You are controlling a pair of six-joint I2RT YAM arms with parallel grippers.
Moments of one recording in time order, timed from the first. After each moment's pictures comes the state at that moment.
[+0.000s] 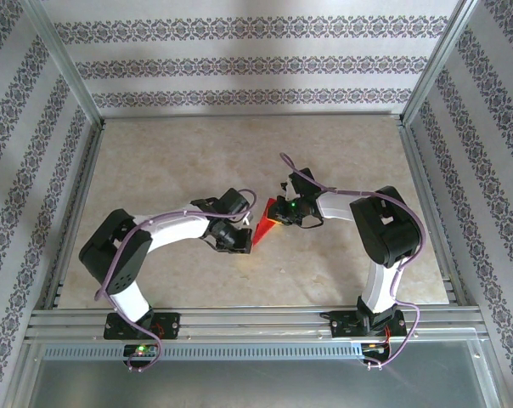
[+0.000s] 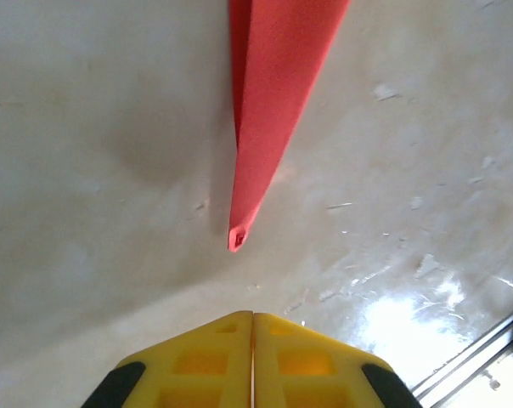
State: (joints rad) left arm -0.69 1.67 0.98 -0.54 0.39 -0.58; right arm 0.43 1.85 0.95 -0.13 -0.54 0.71
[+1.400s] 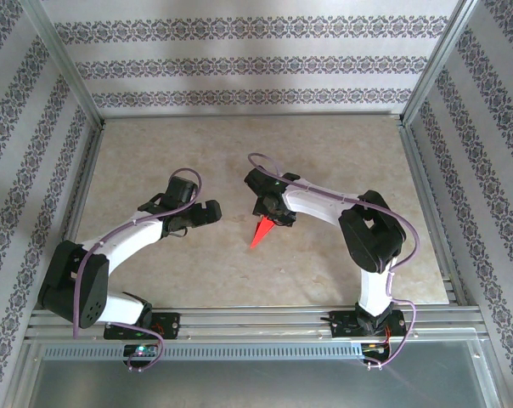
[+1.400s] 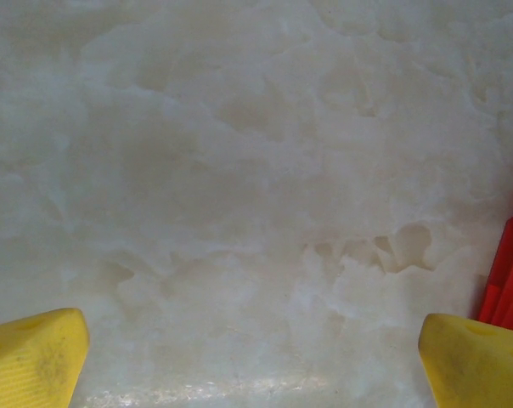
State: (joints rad) left arm -0.36 1.38 0.76 -0.35 0.07 -0.60; right arm 0.72 1.90 1.34 -0.78 0.18 1.07
